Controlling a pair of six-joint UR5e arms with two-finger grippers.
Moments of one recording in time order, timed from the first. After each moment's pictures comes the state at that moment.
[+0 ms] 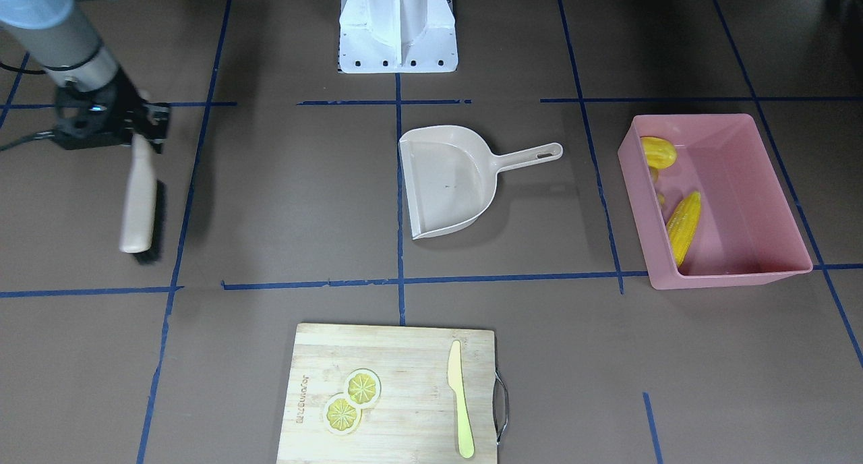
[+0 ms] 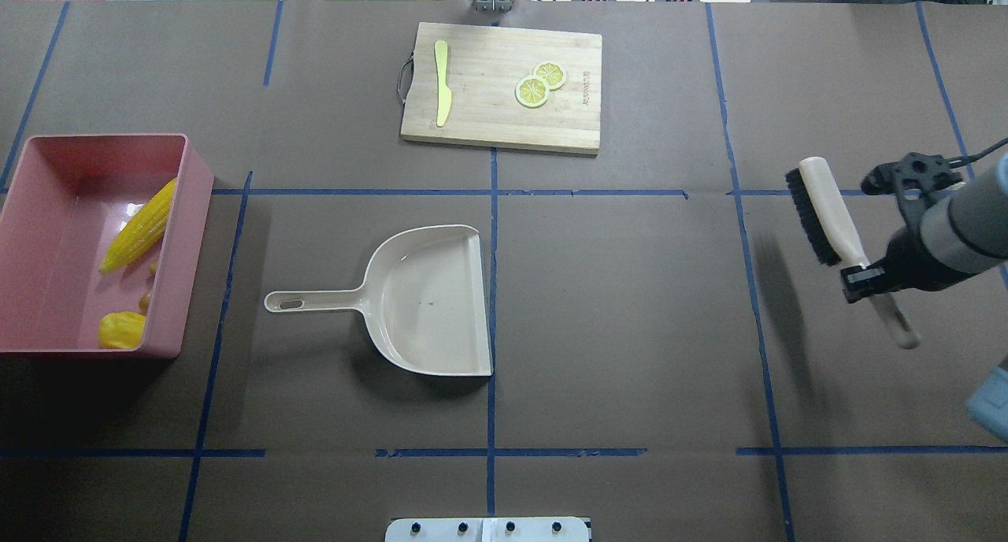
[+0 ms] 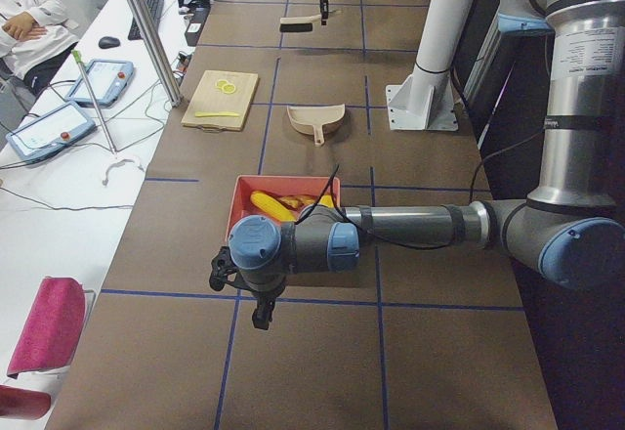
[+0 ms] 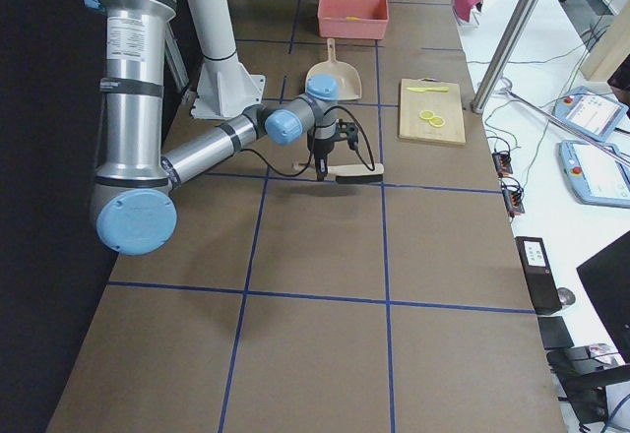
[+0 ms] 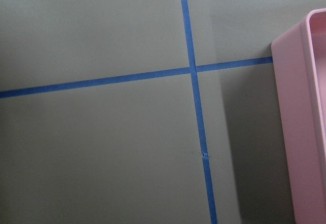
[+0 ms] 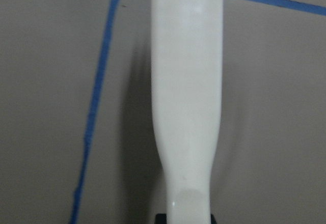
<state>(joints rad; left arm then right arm) -1.66 -1.52 -1.56 -1.58 -2.41 0.26 0.88 -1.71 2.09 -1.46 2.10 0.66</state>
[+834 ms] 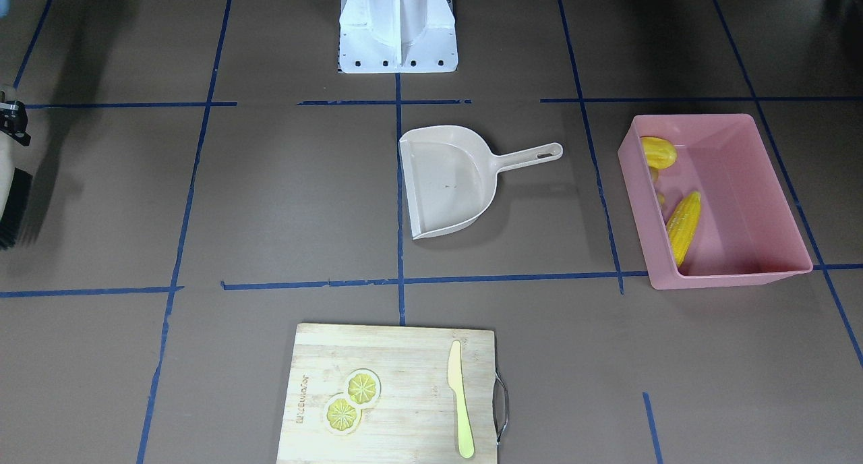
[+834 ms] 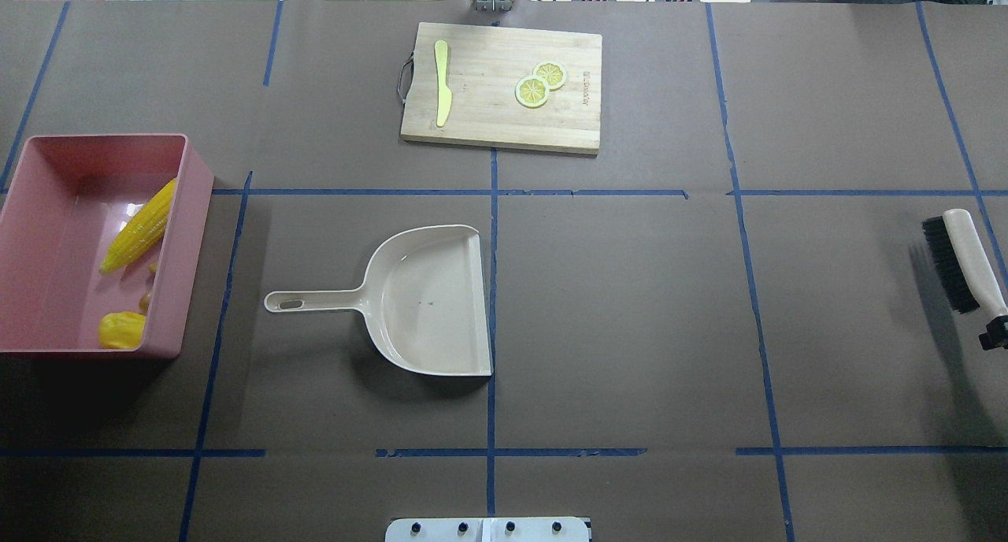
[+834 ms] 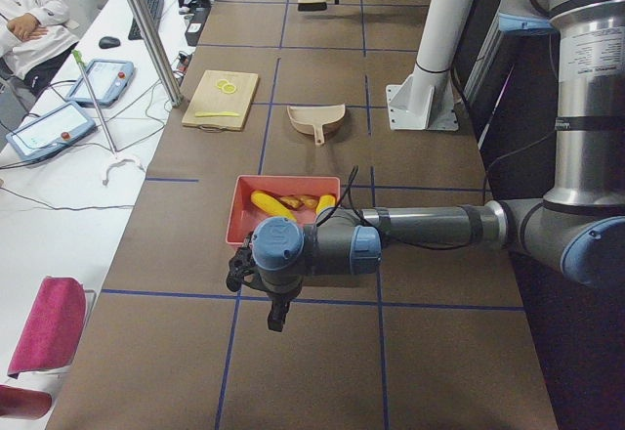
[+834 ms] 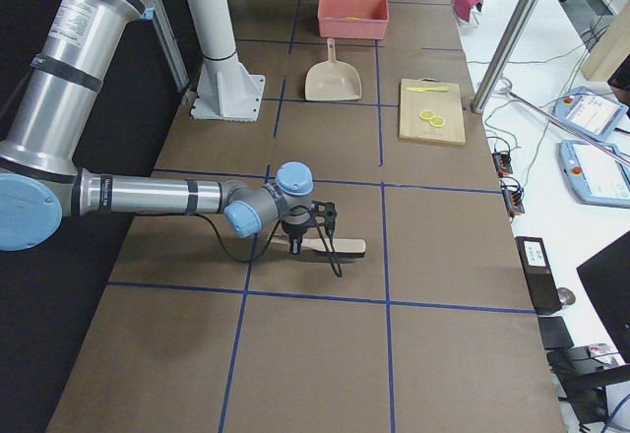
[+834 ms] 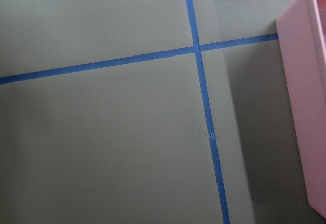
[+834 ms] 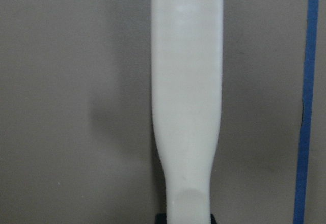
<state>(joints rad) -1.66 -1.48 -1.63 -1.58 -2.41 0.26 1.03 -1.96 1.84 -1.01 2.21 0.66</state>
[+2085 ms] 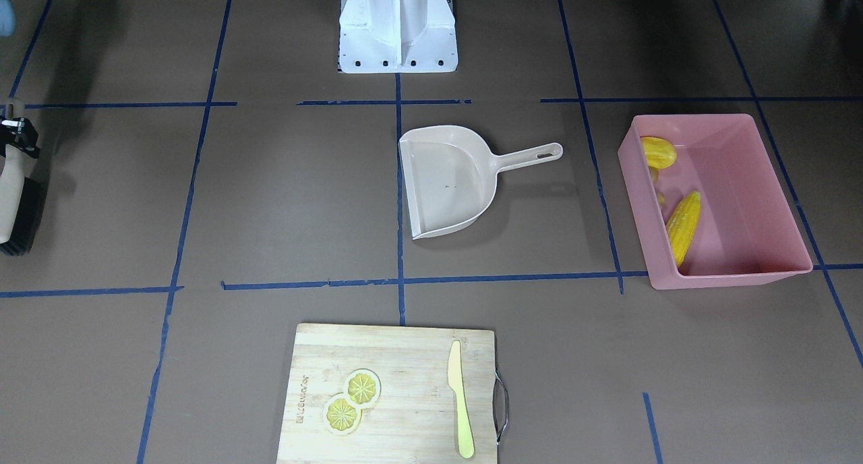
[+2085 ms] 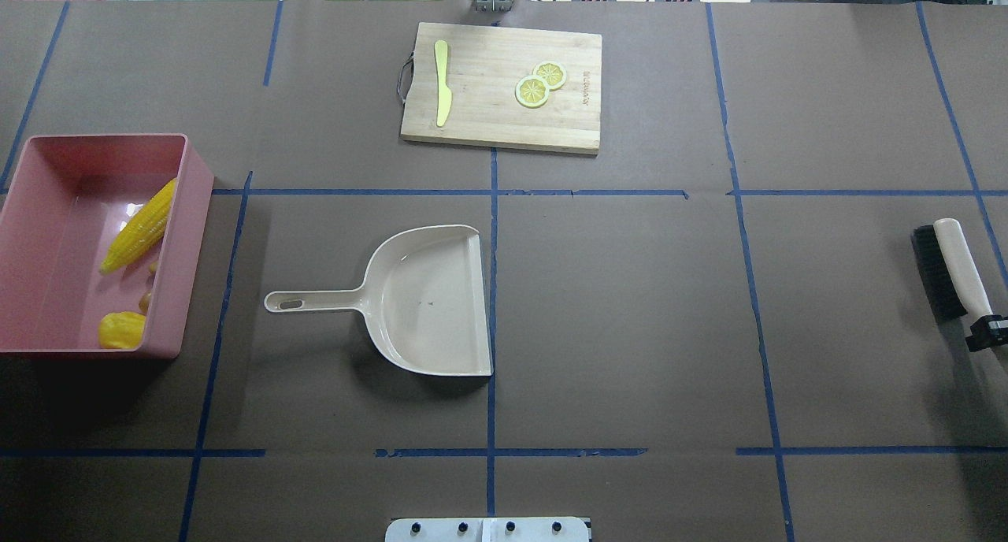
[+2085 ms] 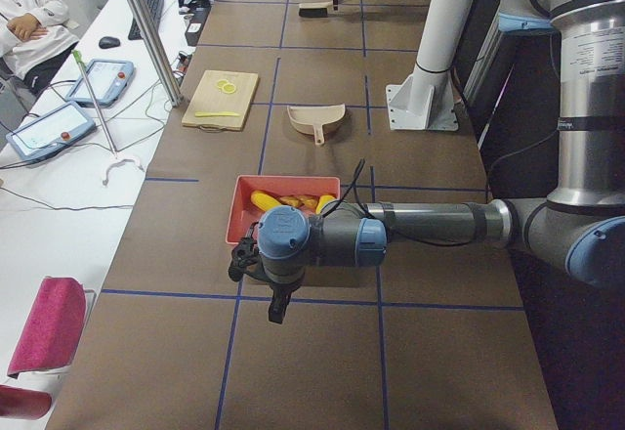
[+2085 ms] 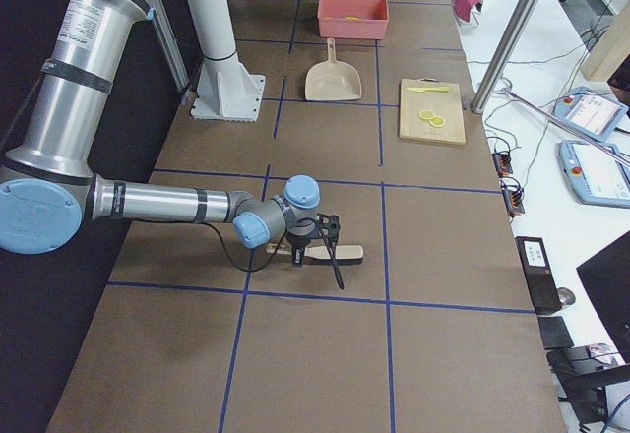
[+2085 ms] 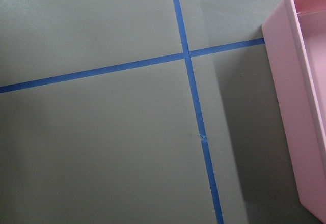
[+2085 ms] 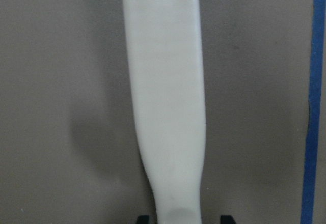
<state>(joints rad) -1.66 -1.46 -1.68 -1.58 -2.41 0.26 1.00 -1.90 1.74 -1.00 2.21 0.68</state>
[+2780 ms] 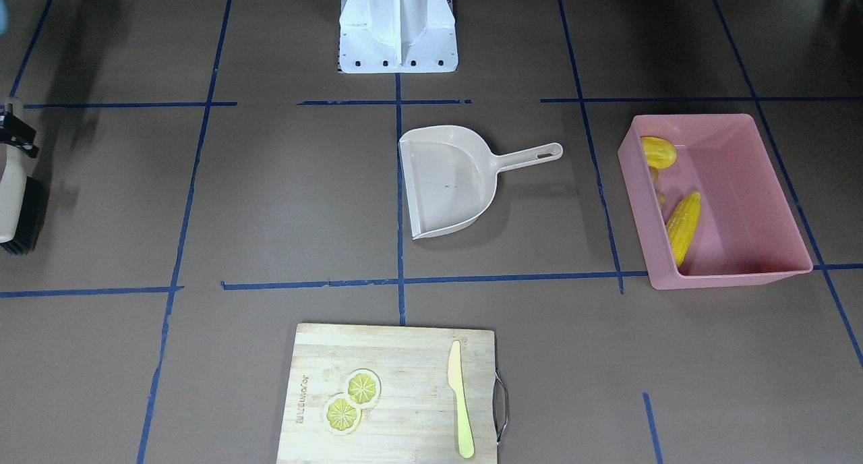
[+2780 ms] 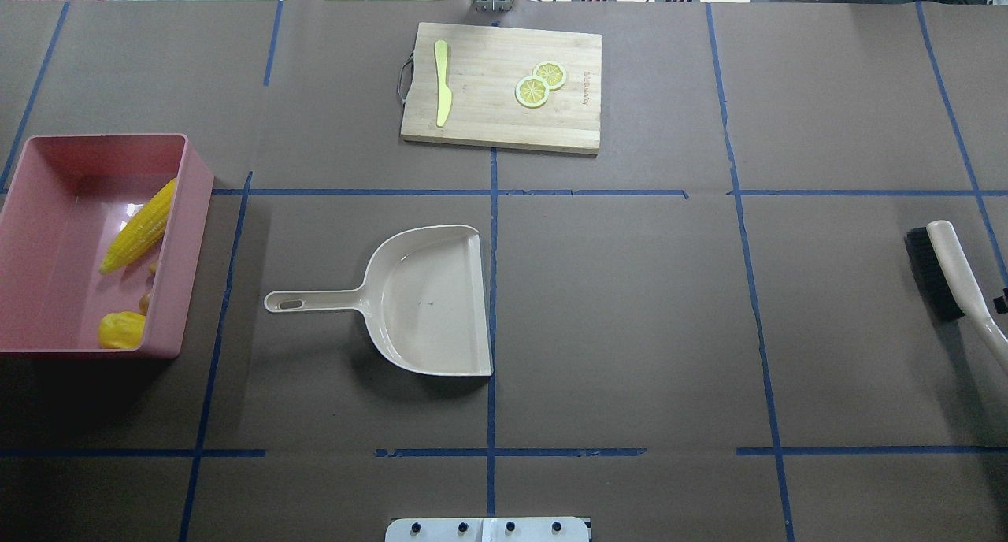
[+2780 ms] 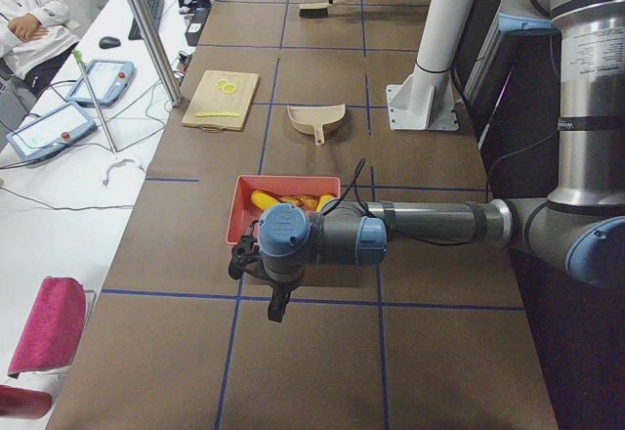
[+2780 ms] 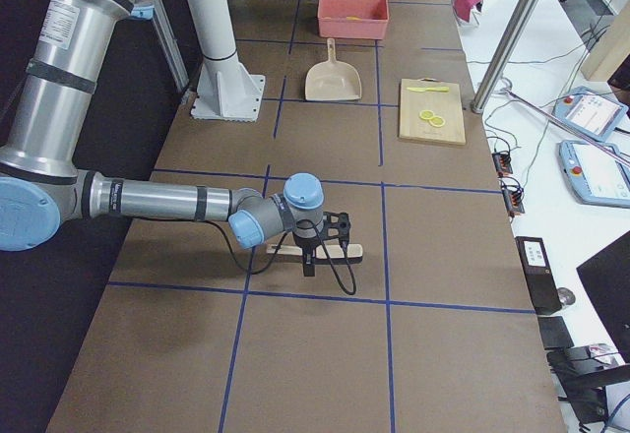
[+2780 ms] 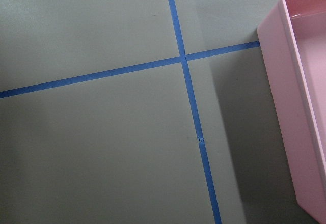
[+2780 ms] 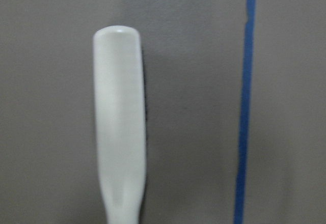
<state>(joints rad) -1.66 -1.46 -1.68 -1.59 -2.40 0.26 1.24 -1.90 1.78 -1.08 2.24 0.42</state>
